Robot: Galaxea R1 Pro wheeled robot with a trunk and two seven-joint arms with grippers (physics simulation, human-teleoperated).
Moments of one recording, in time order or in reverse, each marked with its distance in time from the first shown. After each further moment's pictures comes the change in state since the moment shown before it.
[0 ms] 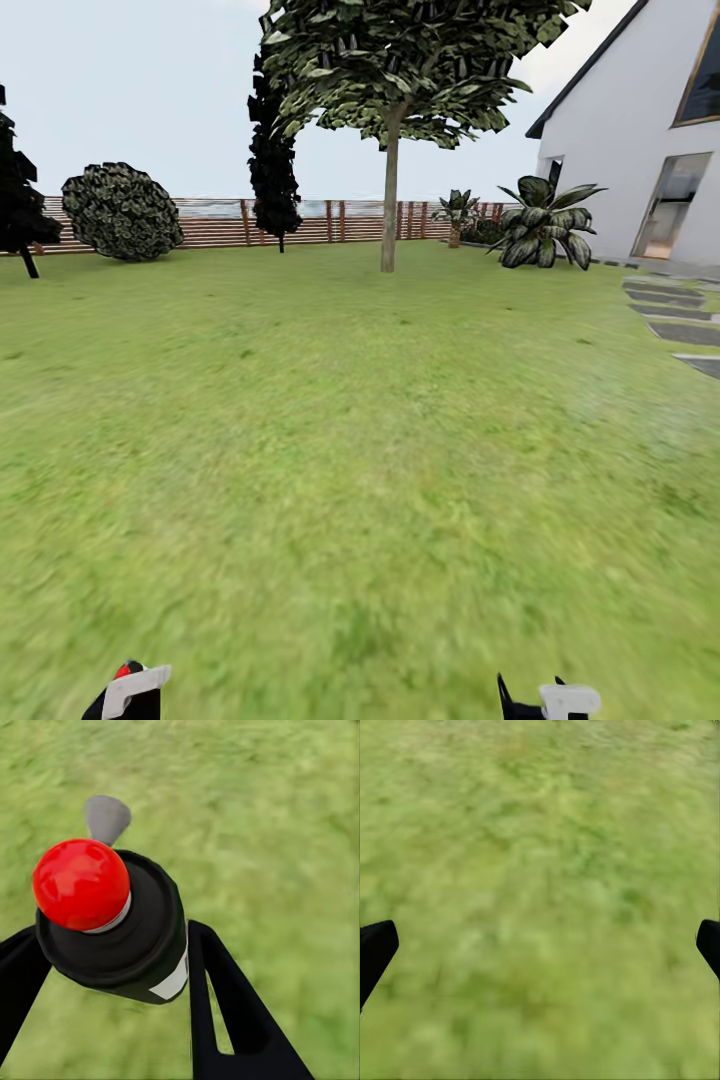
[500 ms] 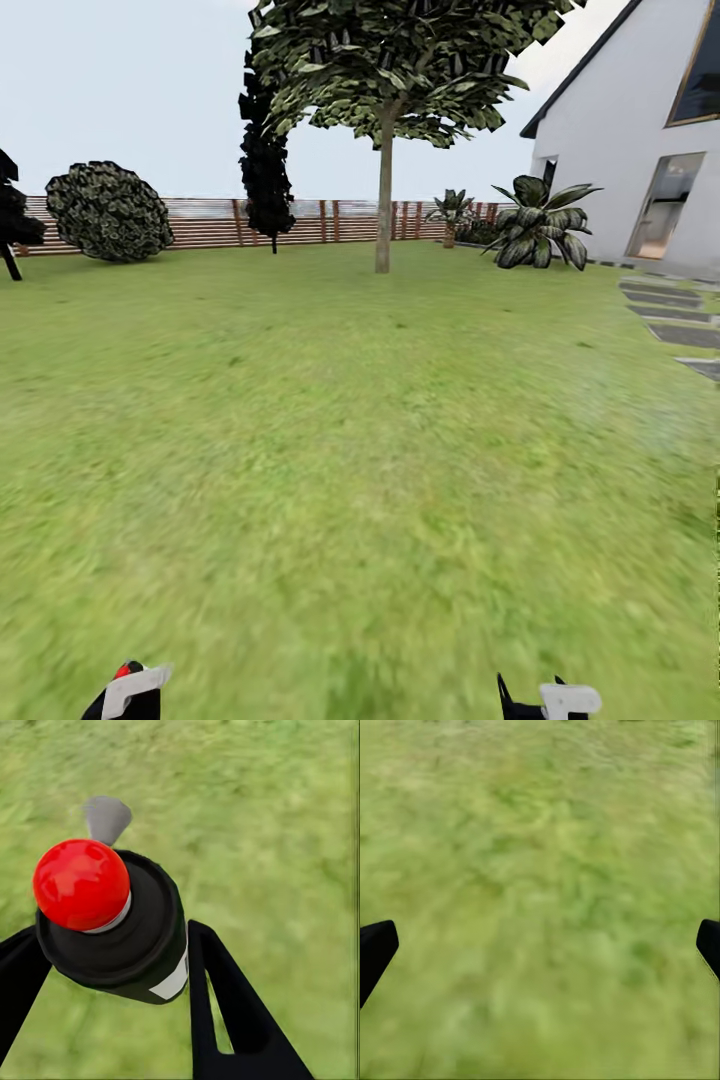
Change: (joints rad) left arm 0.000 0.000 0.000 0.000 0.000 -0.002 0.000; right arm 0.000 0.000 0.000 -0.002 0.000 0.000 0.000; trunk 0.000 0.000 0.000
